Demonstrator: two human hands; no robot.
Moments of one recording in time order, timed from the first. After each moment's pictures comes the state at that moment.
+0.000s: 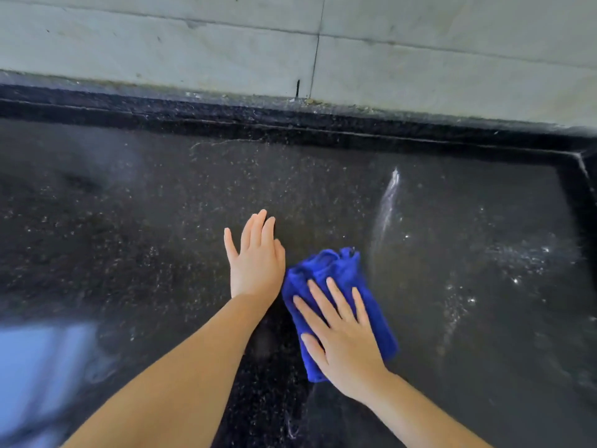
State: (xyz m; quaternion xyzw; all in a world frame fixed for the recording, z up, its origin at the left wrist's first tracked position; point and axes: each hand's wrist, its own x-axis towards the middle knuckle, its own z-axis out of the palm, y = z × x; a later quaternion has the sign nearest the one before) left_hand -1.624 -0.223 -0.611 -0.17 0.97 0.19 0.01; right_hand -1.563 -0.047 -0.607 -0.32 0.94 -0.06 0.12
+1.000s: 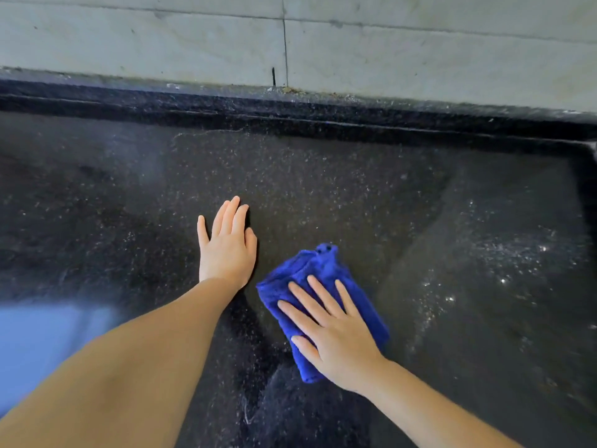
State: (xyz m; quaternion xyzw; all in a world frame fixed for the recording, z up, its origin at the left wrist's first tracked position) left_hand -1.629 -0.215 -0.610 -0.20 0.97 0.13 0.04; right_hand -1.584 0.005 -0.609 -0.43 0.89 -0.07 0.12
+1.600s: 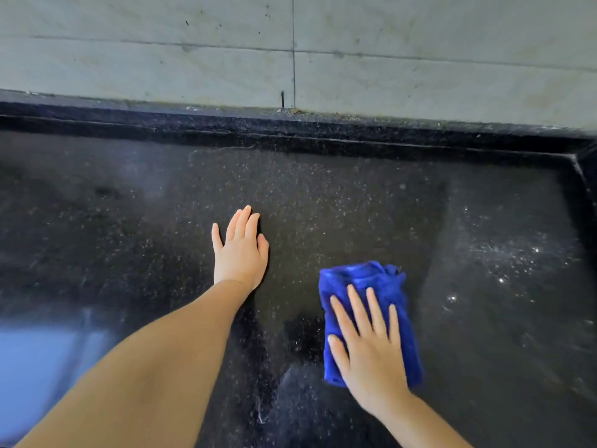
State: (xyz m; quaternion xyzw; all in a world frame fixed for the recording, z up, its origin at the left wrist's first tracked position) left_hand -1.627 -0.217 -0.608 -0.19 0.97 0.12 0.05; right_hand -1.551 0.026 -0.612 -0.23 0.97 -0.06 0.07
